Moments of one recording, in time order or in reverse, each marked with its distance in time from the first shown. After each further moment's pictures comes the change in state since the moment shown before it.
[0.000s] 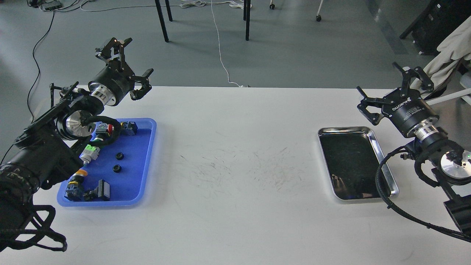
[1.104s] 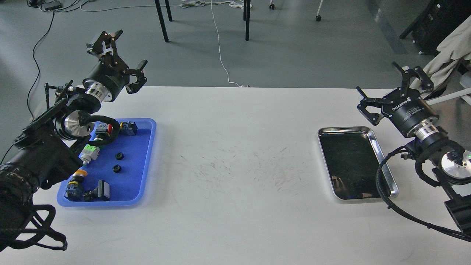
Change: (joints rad) left arm 0.000 0.000 -0.007 0.011 0.003 -0.009 -0.090; right arm 0.002 -0.002 -0.003 -0.003 0.000 0.012 -0.008
